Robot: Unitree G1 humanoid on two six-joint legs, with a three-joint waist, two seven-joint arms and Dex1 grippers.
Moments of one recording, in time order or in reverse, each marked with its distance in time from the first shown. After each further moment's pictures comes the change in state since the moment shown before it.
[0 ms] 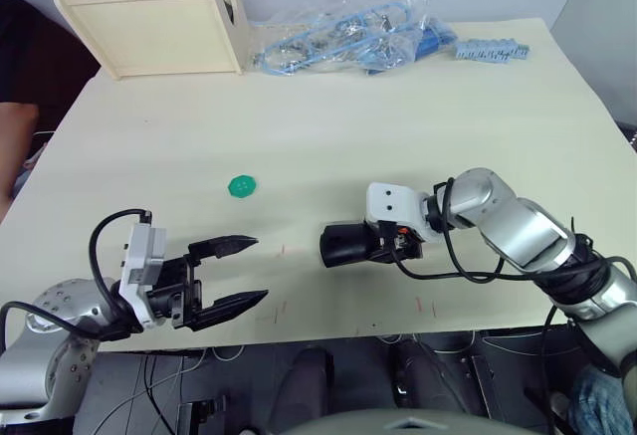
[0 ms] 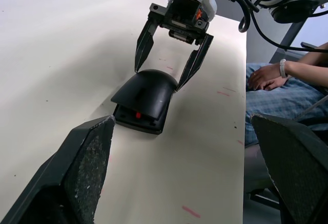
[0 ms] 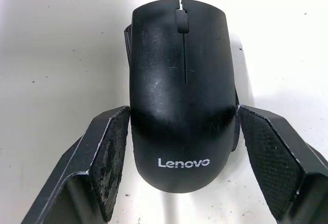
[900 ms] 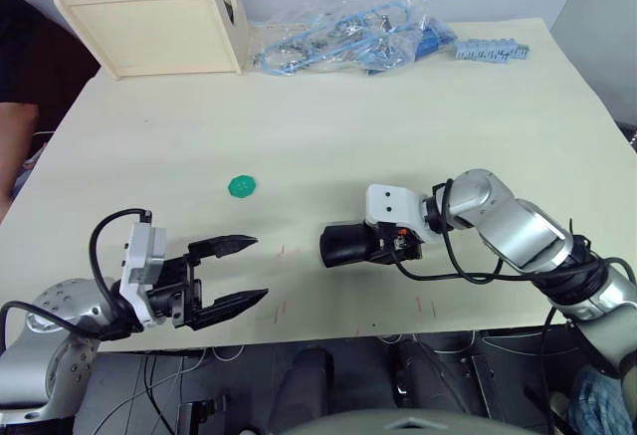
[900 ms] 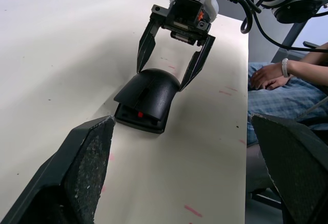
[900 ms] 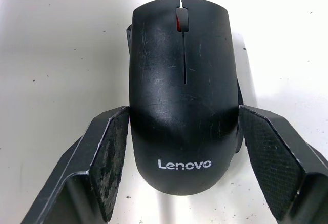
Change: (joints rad) left arm -0.001 0.000 0.000 0.000 0.002 0.000 0.008; right arm 0.000 0.005 0.001 0.011 -0.011 -0.017 0.012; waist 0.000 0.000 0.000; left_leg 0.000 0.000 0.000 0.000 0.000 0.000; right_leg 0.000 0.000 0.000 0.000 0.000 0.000
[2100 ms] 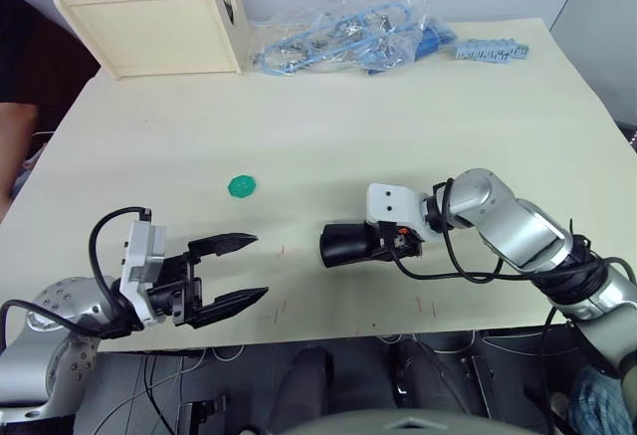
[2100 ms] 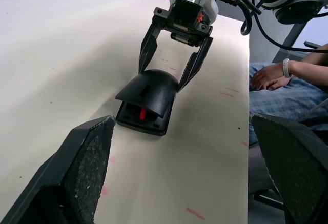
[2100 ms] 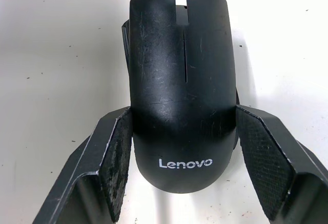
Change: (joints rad) left arm -0.008 0.000 0.000 0.000 0.000 0.000 0.001; right arm 0.000 0.000 -0.001 0.007 -0.005 -0.010 0.000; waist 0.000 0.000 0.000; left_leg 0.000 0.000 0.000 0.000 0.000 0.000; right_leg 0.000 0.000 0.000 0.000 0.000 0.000
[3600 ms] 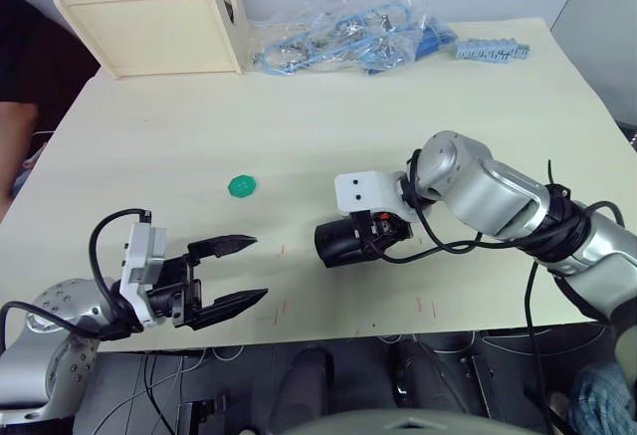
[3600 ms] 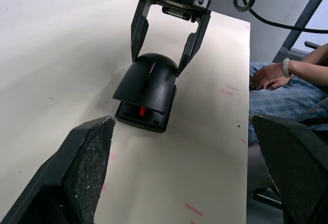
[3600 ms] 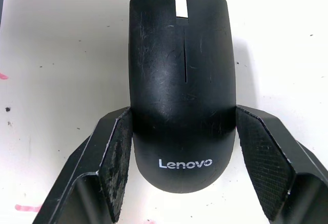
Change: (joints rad) left arm 0.008 0.000 0.000 0.002 0.002 0.000 -0.001; right arm -0.340 0.038 0.216 0.043 -0.049 0.196 0.135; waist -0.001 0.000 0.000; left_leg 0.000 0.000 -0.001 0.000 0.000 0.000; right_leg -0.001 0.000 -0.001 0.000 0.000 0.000
